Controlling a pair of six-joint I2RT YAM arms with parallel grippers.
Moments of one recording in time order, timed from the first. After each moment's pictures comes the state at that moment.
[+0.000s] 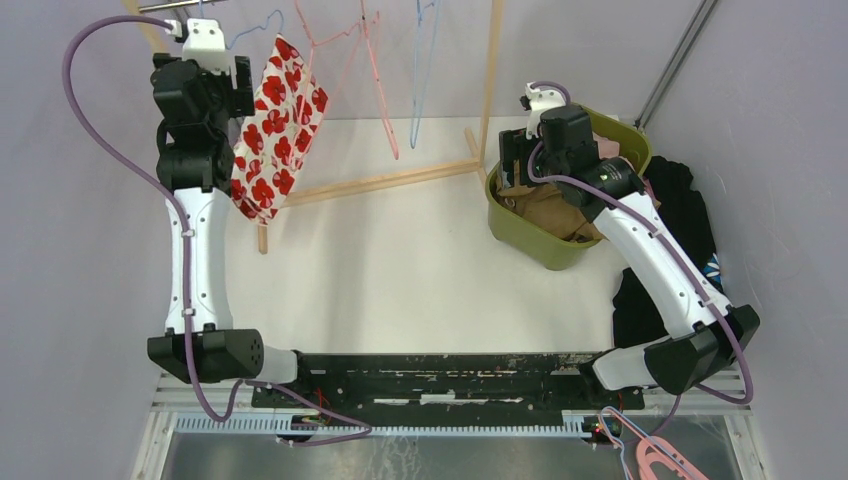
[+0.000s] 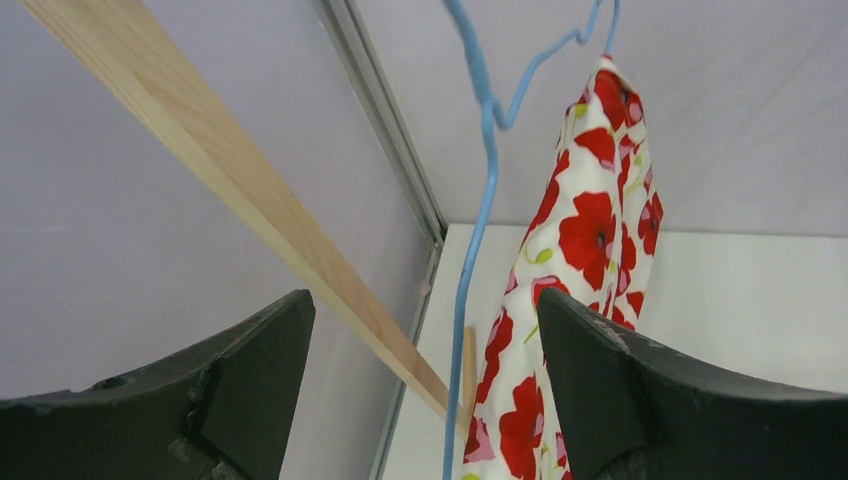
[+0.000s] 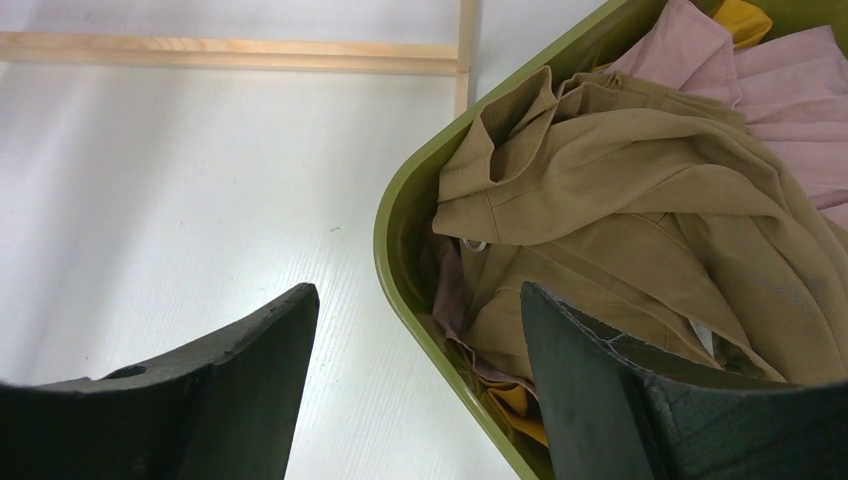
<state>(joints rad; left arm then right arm) 0.09 1.40 1.77 -0.39 -0.19 0.28 0.45 1.40 1.54 -0.70 0.12 0.14</state>
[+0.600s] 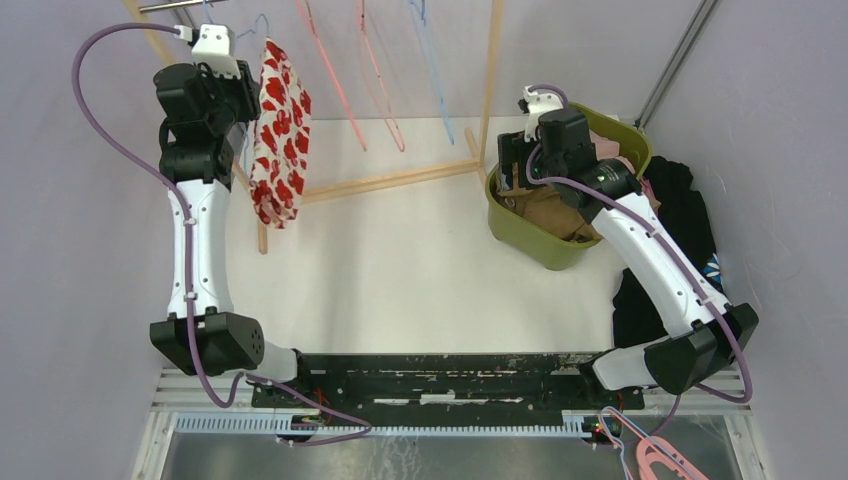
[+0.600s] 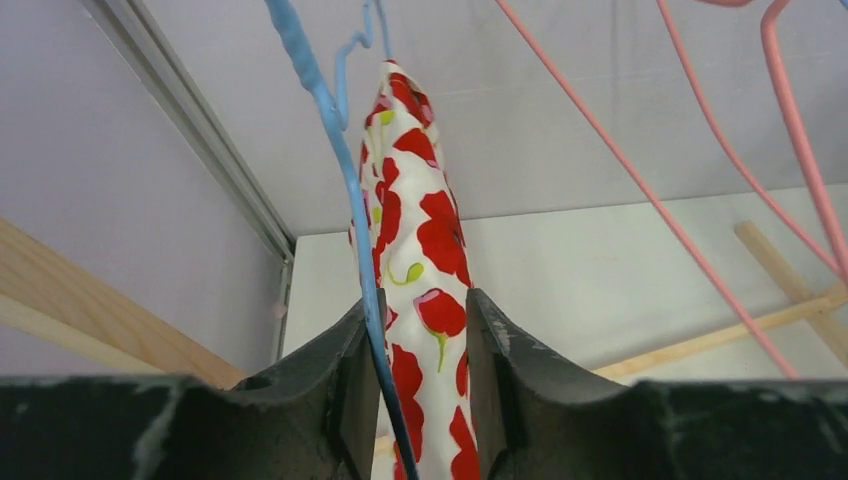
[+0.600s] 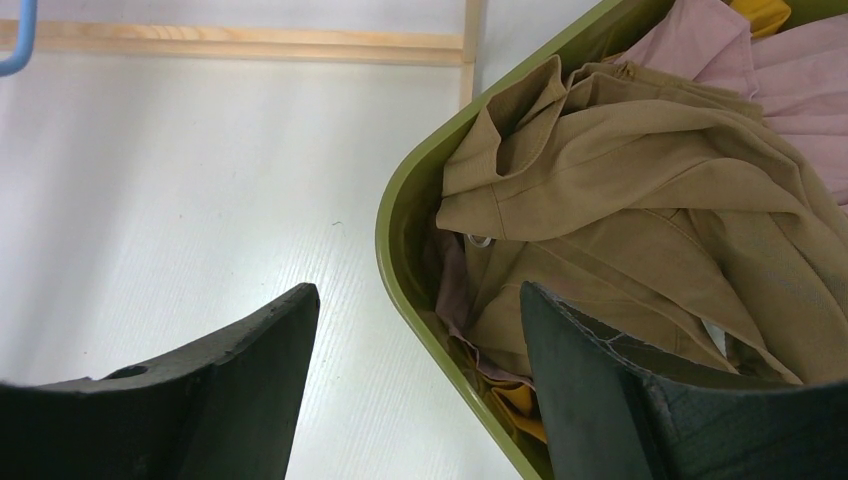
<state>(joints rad) 0.16 1.45 1.71 -0.36 0.20 0.13 0.45 1.40 1.52 -0.69 0.11 0.15</state>
